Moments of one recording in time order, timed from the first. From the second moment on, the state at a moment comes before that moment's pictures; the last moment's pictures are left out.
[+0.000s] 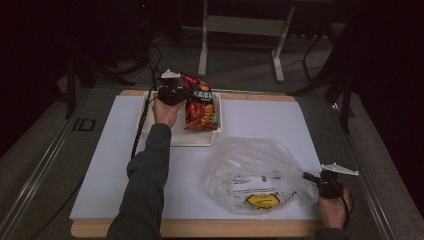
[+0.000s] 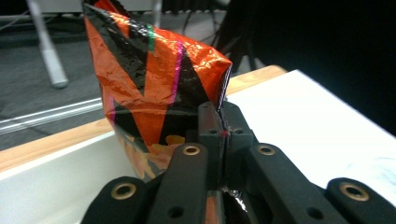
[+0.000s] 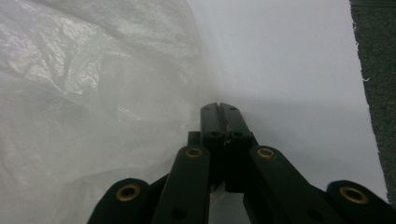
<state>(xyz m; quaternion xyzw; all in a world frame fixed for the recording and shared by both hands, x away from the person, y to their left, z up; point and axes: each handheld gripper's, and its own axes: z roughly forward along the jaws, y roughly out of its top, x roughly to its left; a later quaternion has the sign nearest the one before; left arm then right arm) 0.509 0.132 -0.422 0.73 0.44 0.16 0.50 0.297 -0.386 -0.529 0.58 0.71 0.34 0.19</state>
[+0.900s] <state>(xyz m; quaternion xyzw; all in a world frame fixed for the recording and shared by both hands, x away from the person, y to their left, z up) 0.514 0.146 -0.468 0.70 0.53 0.11 0.47 0.296 -0.383 -0.529 0.57 0.72 0.34 0.19</state>
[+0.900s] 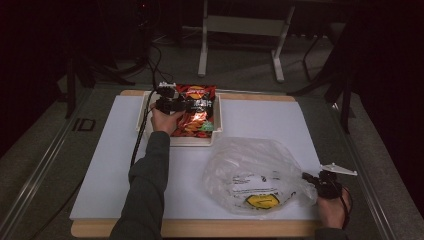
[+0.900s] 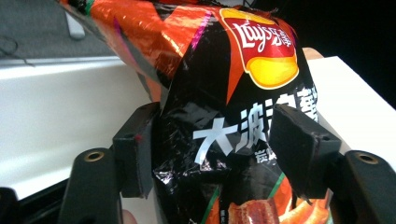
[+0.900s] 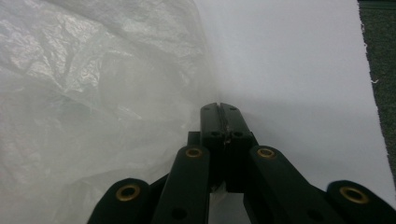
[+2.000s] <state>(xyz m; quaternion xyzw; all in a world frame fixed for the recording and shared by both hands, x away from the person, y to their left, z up) 0.470 0.166 -0.431 0.70 0.49 0.15 0.51 0.295 -0.380 -0.529 0.57 0.72 0.34 0.19</state>
